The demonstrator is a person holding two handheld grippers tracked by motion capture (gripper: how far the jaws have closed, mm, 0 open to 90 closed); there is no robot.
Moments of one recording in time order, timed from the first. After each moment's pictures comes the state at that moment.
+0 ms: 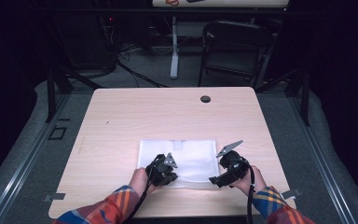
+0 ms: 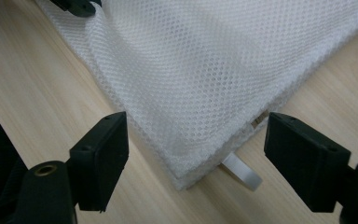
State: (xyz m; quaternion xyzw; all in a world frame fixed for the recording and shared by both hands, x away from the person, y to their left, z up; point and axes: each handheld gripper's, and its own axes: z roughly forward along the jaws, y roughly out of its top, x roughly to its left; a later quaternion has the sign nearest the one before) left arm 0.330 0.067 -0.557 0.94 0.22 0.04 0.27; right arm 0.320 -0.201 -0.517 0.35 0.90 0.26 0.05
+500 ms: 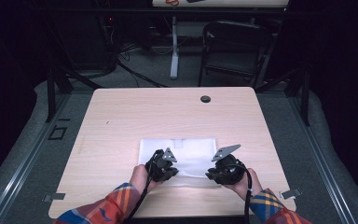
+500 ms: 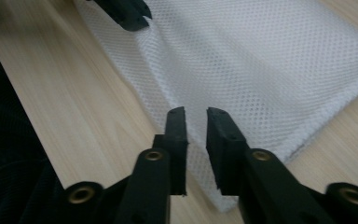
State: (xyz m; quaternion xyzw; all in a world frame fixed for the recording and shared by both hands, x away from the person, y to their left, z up) left arm 0.335 0.067 -0.541 0.92 0.25 0.05 0.30; right arm 0.303 -0.183 -0.505 0.31 0.90 0.30 0.07
